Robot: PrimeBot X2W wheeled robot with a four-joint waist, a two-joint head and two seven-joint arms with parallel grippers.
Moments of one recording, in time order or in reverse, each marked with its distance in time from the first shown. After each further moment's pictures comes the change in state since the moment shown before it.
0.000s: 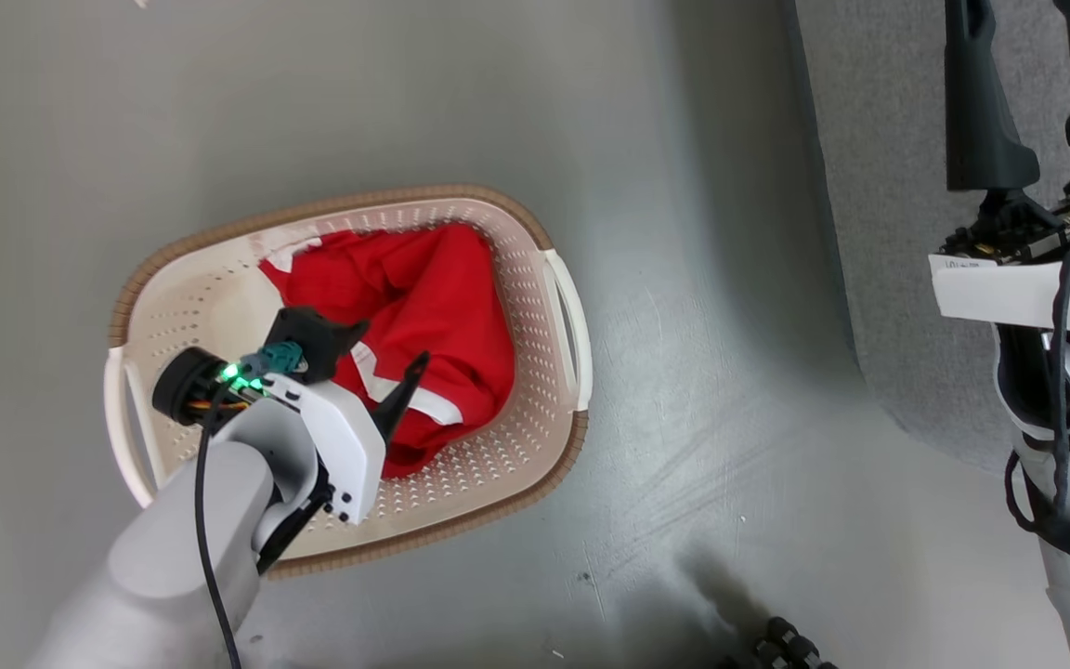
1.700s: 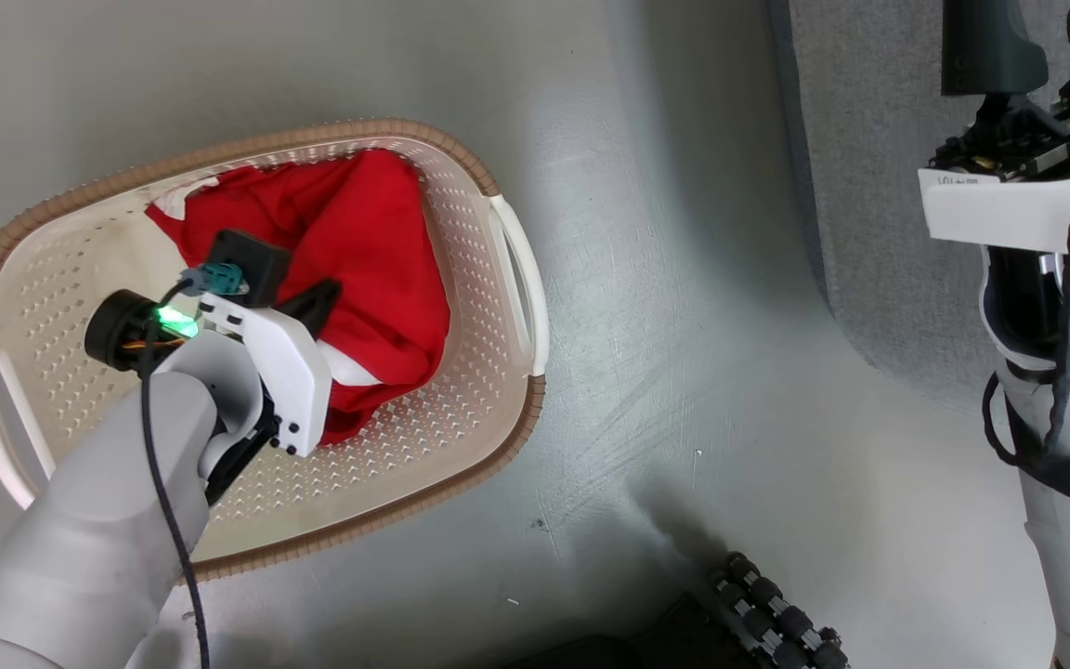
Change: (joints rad) left arm -0.167 0.042 -0.090 0.139 -0.120 0.000 0.051; right arm -0.147 0.052 0.024 0.020 0.023 0.000 0.000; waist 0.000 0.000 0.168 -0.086
